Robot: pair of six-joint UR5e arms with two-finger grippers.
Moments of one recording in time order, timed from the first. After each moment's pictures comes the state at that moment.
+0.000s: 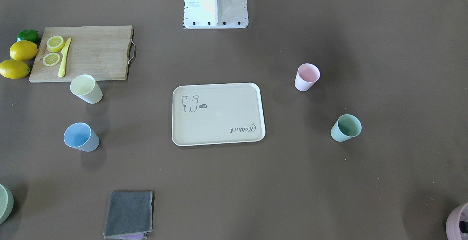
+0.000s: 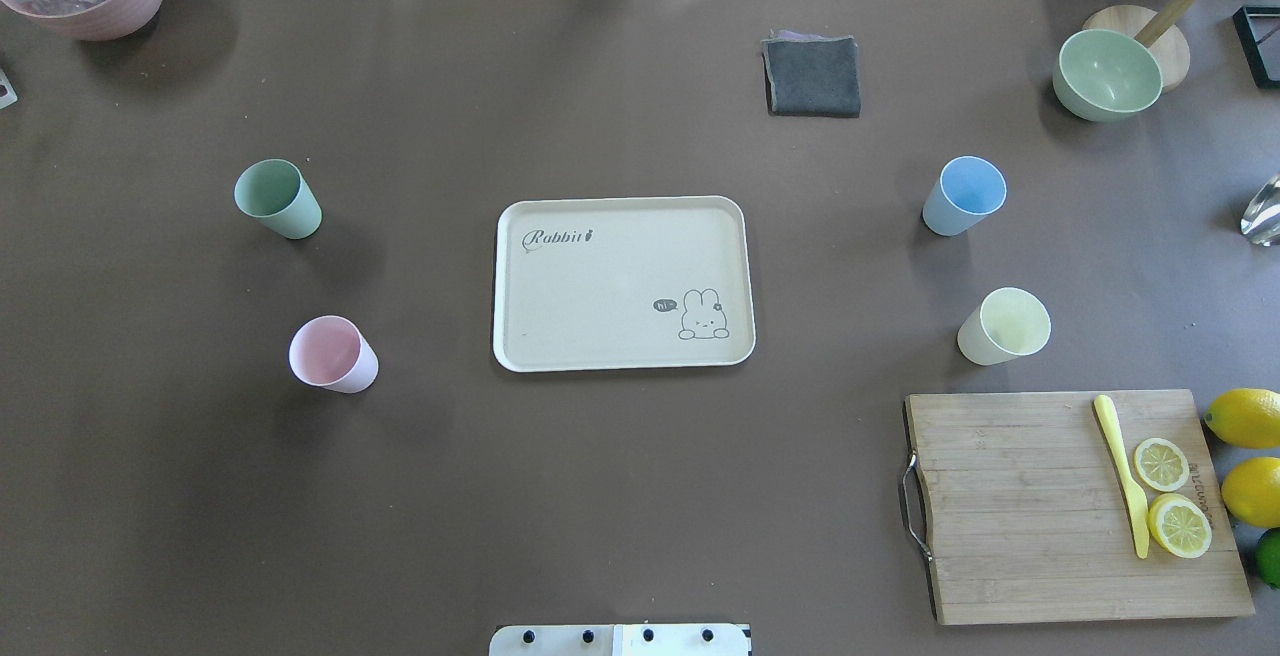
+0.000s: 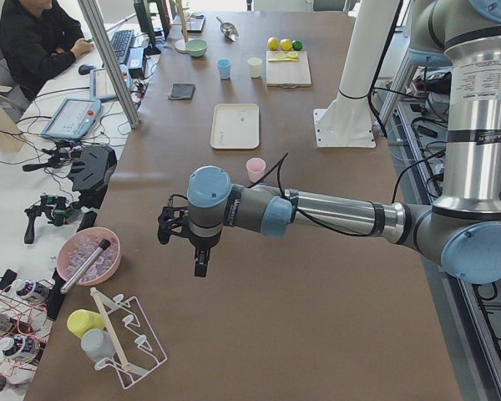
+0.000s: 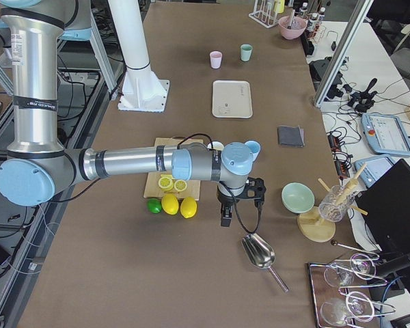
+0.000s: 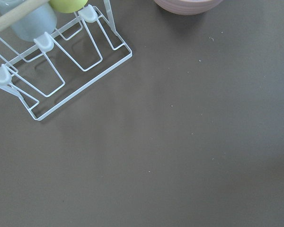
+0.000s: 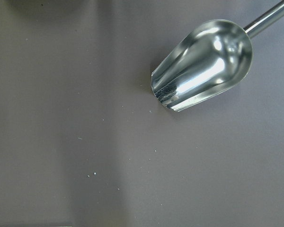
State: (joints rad) left arm -1.59 -1.54 -1.73 -1.70 -2.36 -0.20; right arm 1.53 -1.63 1.75 -1.68 2.34 0.08
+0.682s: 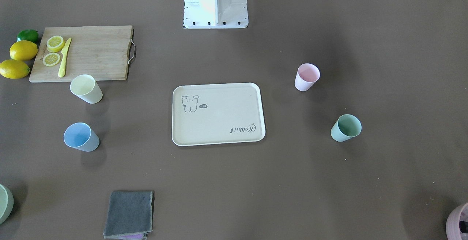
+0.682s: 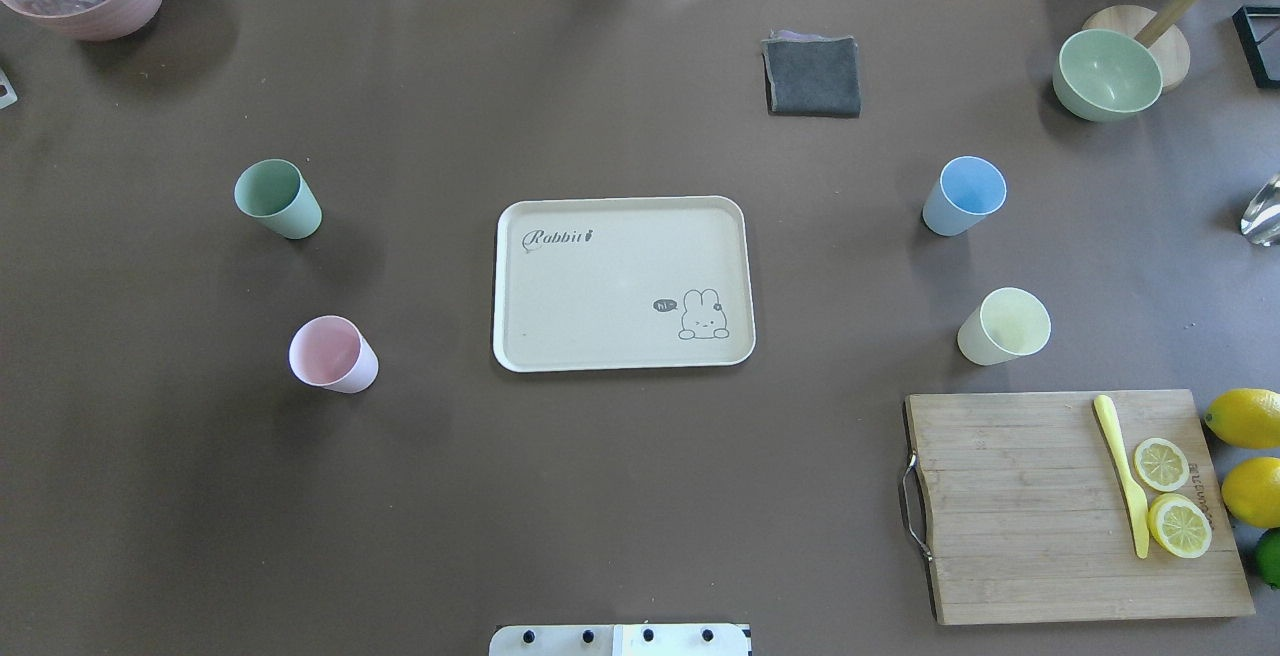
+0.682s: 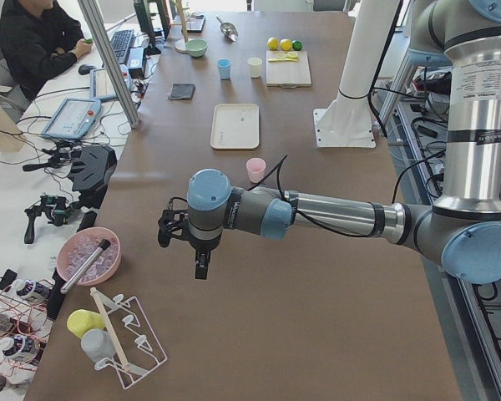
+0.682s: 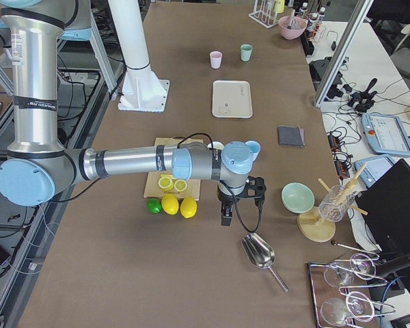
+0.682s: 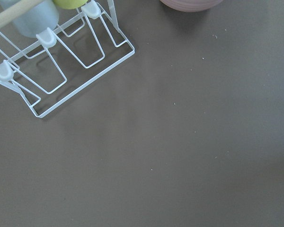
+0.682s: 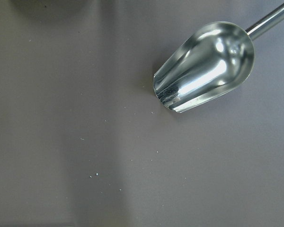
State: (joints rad) left arm -1.59 -1.54 -1.72 -1.70 -2.36 -0.20; right arm 1.53 -1.63 1.75 -1.68 2.34 0.08
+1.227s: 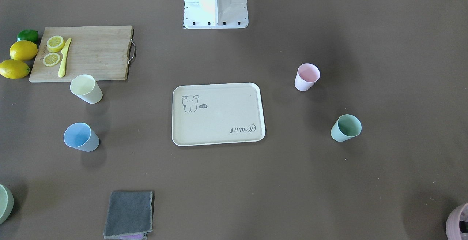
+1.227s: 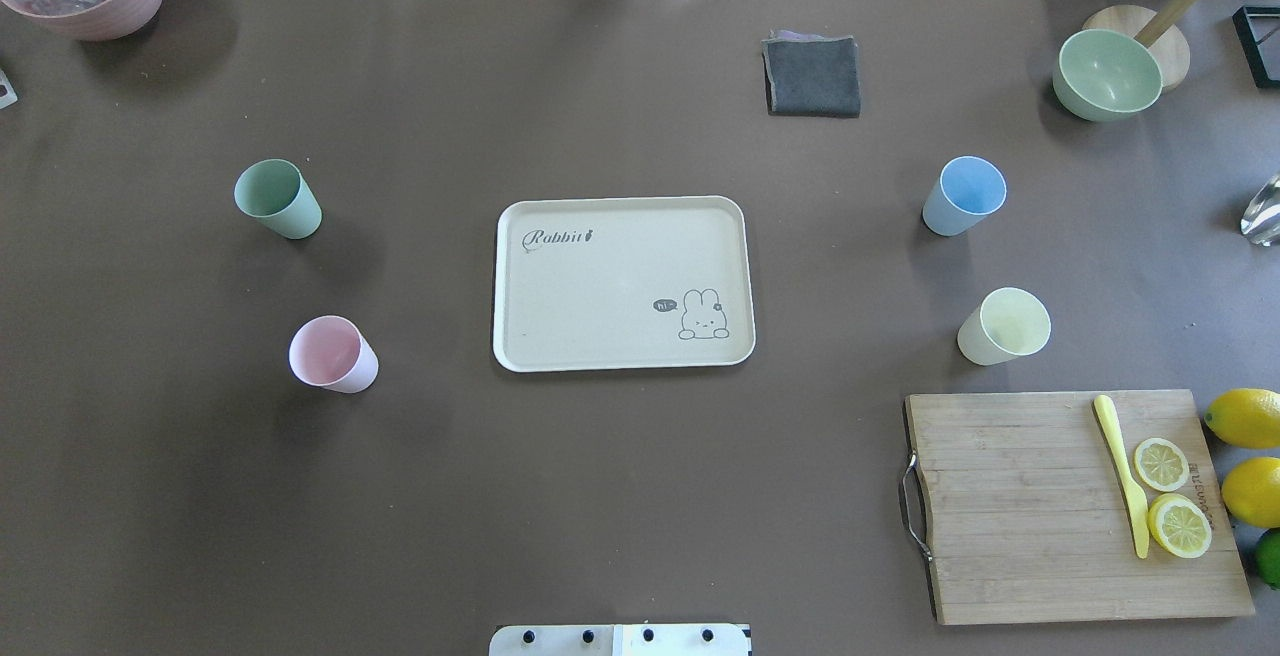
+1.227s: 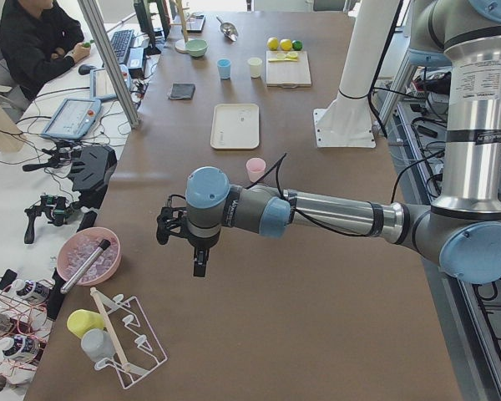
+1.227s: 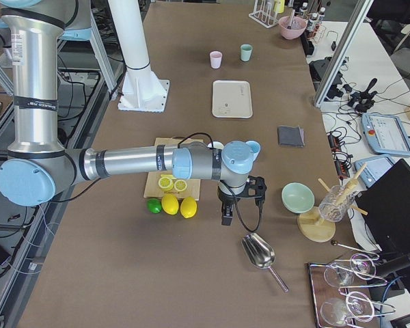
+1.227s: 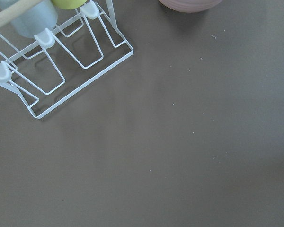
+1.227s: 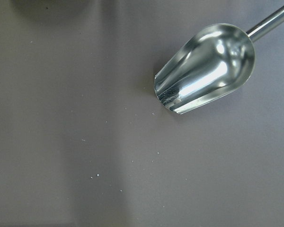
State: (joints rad) left arm -1.59 -1.55 -1.72 -1.70 -2.36 -0.20; right arm 1.53 -1.63 1.76 -1.68 2.34 0.08
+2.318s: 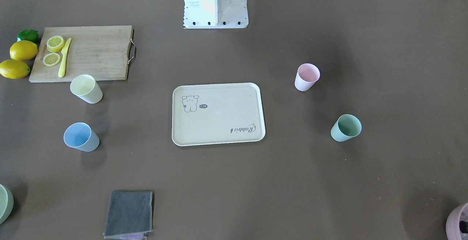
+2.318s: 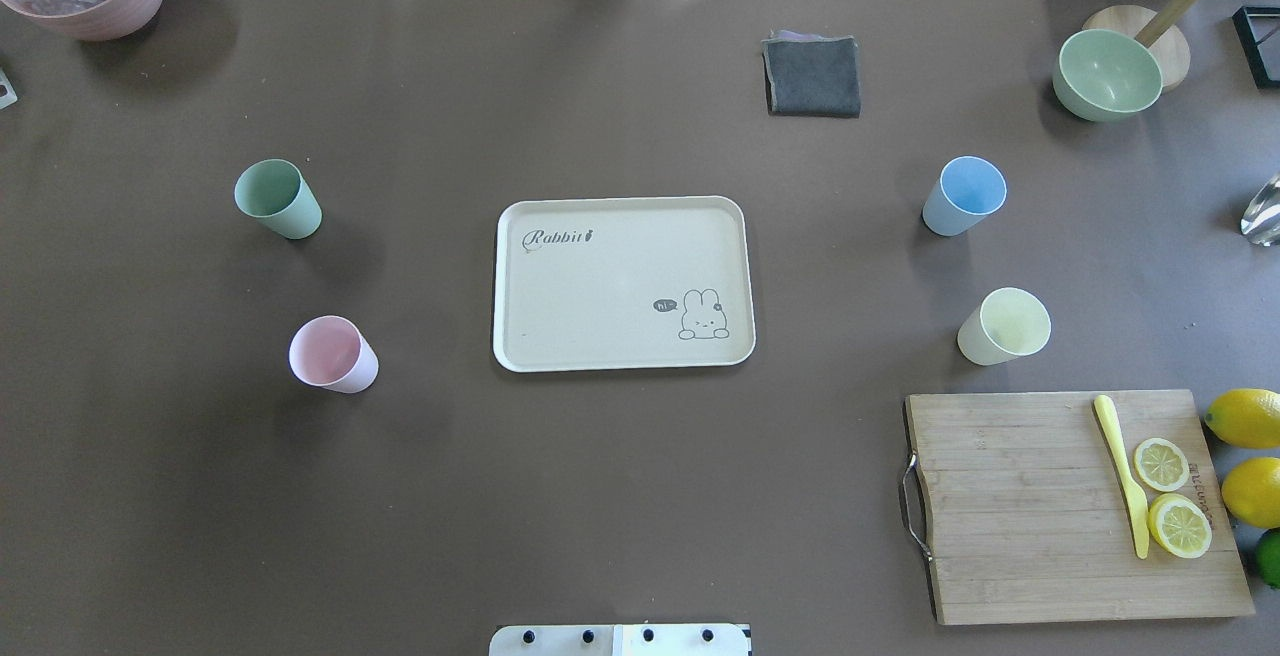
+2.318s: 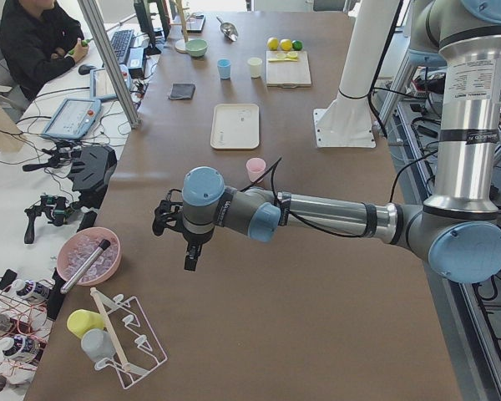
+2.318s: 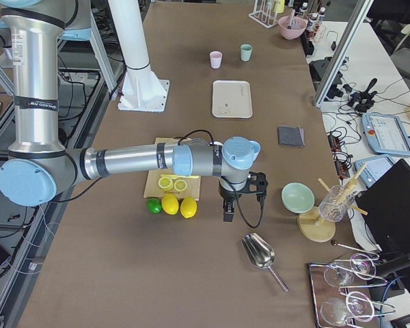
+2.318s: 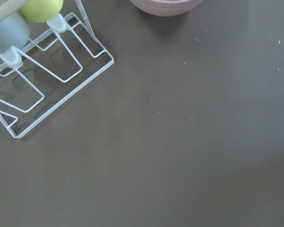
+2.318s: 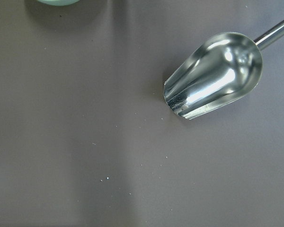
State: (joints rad) left arm -1.54 -1.57 -1.67 -1.86 -2.36 -0.20; right arm 1.53 -1.62 1.78 -1.68 2.35 0.09
